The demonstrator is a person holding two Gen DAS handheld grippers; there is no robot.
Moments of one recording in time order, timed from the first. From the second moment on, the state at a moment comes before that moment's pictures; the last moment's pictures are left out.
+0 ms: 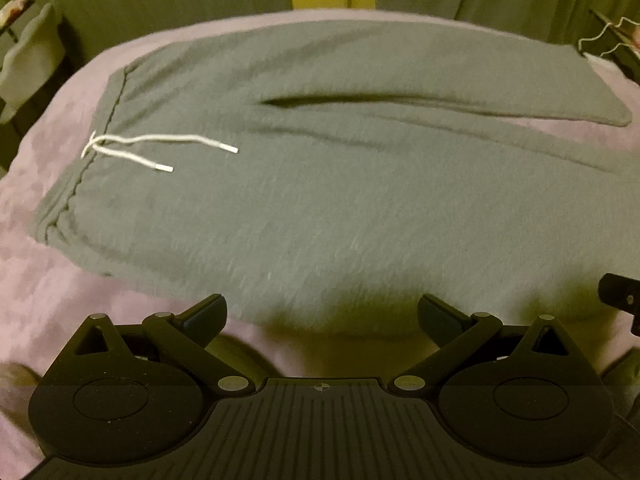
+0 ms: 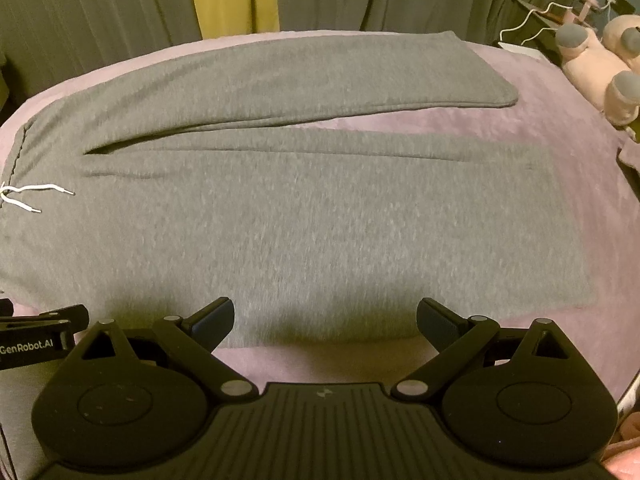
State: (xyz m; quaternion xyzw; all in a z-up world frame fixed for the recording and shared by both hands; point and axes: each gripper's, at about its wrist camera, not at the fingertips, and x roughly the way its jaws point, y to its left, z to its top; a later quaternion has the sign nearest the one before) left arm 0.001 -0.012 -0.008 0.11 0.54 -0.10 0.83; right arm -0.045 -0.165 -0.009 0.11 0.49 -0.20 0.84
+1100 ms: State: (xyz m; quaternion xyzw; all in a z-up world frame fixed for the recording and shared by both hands) left arm 0.118 -0.010 -0.023 0.10 0.54 -0.02 0.83; right arm 0.073 -0.235 -0.016 0.20 0.45 -0.13 0.86
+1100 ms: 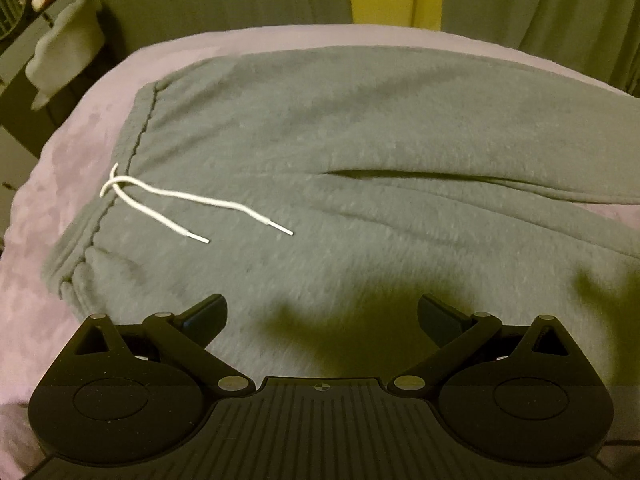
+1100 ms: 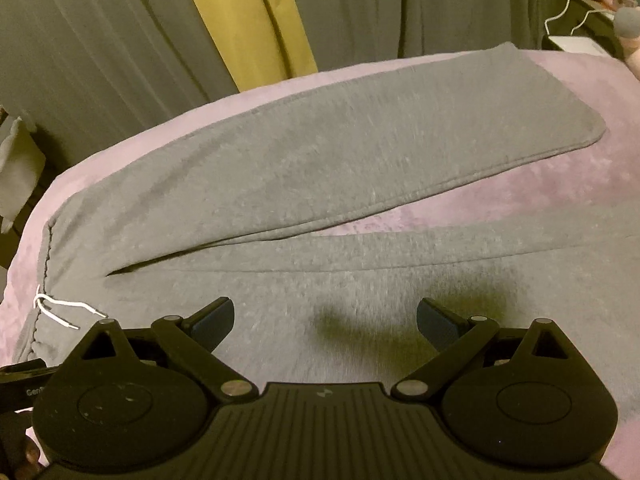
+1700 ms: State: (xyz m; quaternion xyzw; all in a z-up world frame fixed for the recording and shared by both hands) left arm 0.291 0.035 -0.002 0.03 0.59 0.02 0.81; right arm 0.159 -0.309 -0.001 0.16 0.46 -0.19 0.85
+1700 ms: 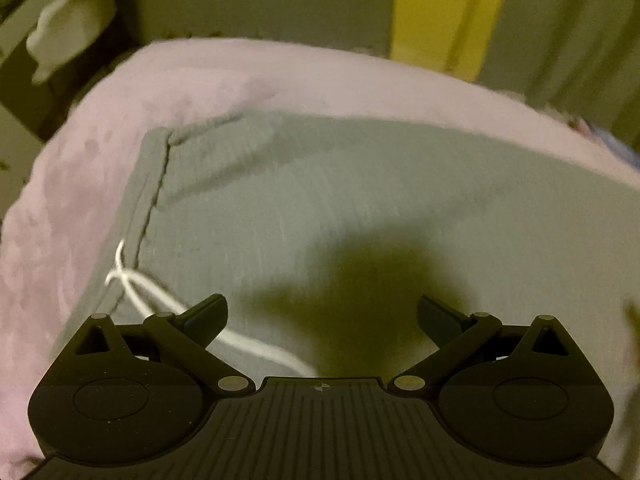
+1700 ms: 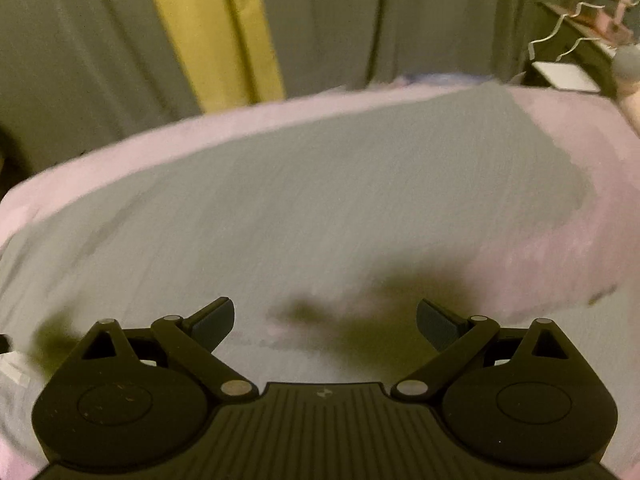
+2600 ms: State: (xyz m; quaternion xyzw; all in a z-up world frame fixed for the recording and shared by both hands) left arm 0.456 0.117 -0.088 -0.22 0.64 0.10 0.73; right arm 0.371 -0.339 -0.057 0.03 0.51 -0.18 0.84
